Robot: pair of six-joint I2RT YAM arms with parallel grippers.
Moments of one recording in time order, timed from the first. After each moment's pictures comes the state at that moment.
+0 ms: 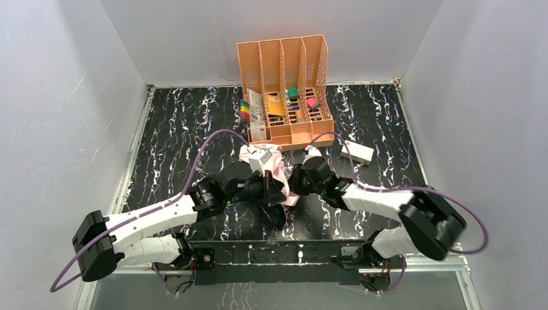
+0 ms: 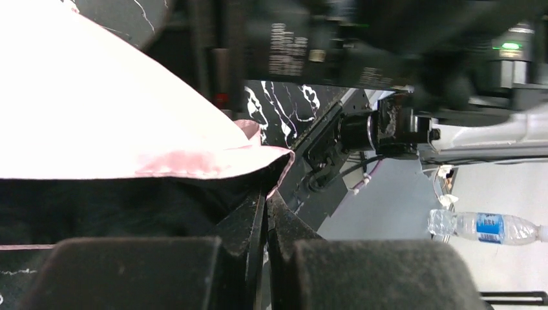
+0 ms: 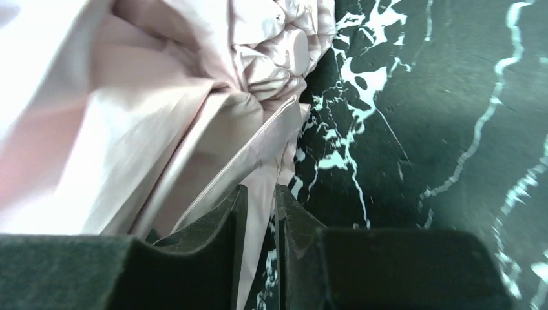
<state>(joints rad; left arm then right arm) -1.01 1.09 0.74 -0.13 0.14 -0.74 0.83 1.41 0.56 0.19 -0.03 0.74</state>
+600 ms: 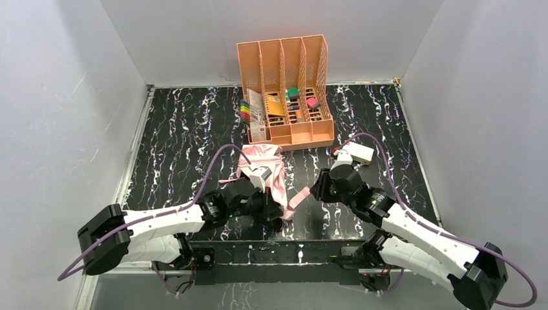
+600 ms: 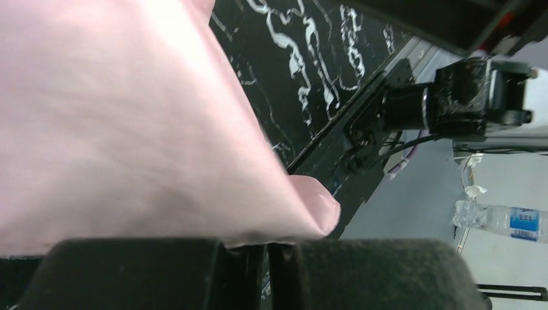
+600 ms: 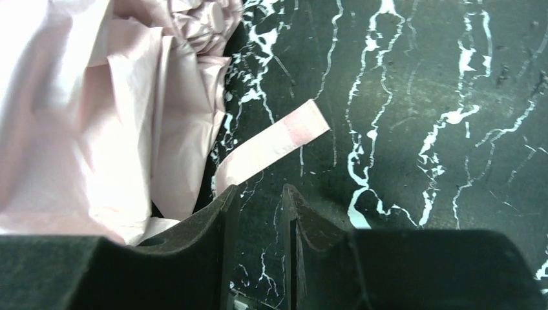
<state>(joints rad) -1.06 1.15 0.52 0.11 0.10 -0.80 0.83 0.80 0.54 -0.41 0.19 0.70</state>
